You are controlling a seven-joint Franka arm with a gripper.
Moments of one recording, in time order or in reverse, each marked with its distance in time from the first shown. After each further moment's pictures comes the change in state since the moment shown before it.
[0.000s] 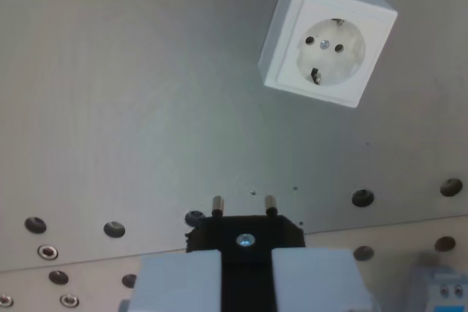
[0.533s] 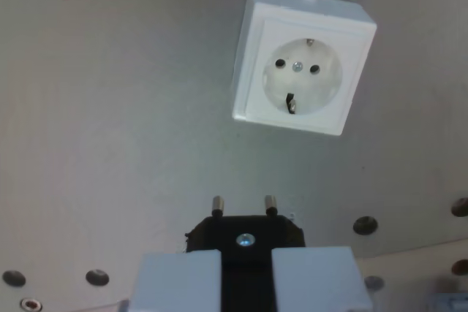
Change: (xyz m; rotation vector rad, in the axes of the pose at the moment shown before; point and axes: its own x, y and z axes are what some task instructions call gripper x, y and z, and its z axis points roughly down) arm 0.004 0.021 0.039 0.002 0.004 0.088
